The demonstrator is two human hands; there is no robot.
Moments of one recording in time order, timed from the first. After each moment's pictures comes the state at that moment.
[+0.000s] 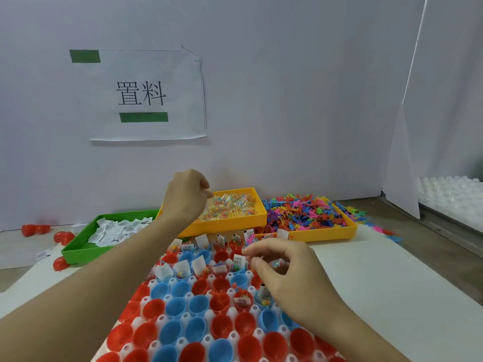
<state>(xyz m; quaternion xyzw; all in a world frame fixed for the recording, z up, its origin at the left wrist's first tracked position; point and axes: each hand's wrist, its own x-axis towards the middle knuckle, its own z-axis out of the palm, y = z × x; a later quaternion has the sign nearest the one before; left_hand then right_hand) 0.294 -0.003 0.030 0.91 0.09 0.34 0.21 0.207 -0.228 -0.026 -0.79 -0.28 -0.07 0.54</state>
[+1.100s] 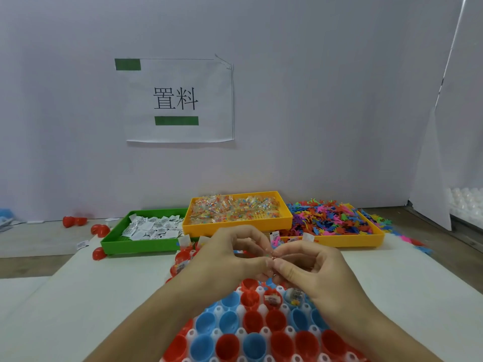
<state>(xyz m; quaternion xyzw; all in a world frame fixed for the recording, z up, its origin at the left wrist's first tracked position) 0.155 -0.044 0.015 0.80 -0.07 0.04 0.59 0.195 -0.221 -0.017 -0.70 -0.22 0.05 0.68</state>
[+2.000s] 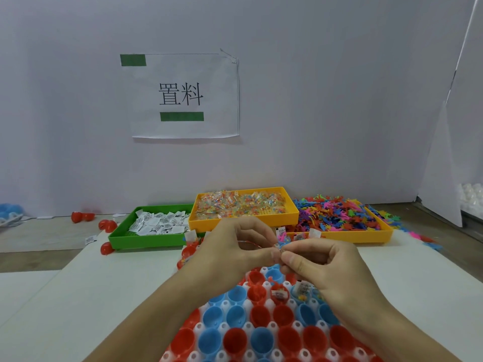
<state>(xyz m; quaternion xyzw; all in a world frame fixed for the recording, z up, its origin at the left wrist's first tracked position) 0.158 -0.039 0.017 0.83 -0.10 0.10 0.53 0.193 -0.222 -0.014 -0.72 -0.20 0.03 0.67</state>
